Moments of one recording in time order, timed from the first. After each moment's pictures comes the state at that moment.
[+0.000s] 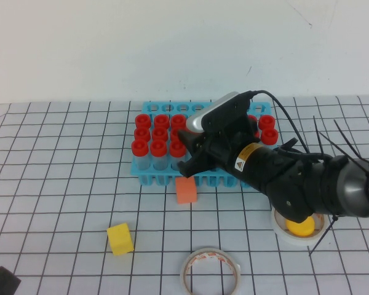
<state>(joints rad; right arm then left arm) 0.63 2.02 -1.17 -0.05 -0.54 -0.01 -0.53 -0.01 -0.11 -1.49 0.03 1.41</state>
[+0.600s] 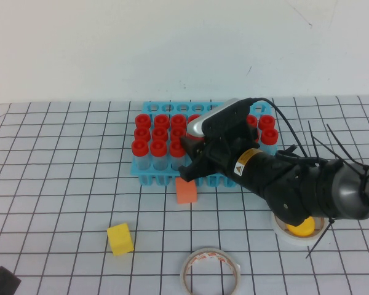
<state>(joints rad) 0.63 2.04 -1.17 -0.01 -0.53 -0.01 -0.53 -0.01 -0.11 -1.49 0.03 1.41</state>
